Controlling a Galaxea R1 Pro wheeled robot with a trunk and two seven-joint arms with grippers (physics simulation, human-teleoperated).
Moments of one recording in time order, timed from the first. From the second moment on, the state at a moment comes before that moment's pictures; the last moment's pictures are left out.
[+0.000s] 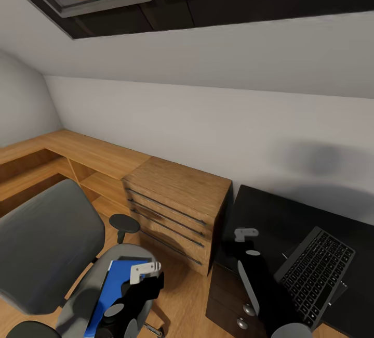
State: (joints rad) left arm -0.02 -0.17 -0.17 -1.52 0.16 0.55 0.27; right arm -0.45 0.12 0.02 -1.02 0.06 0.47 -0.12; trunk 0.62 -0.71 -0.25
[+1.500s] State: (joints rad) left arm -0.02 -0.17 -0.18 -1.57 0.17 0.56 0.27; right arm -0.59 0.07 0.02 -0.54 0.09 0.21 -0.18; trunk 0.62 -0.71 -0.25
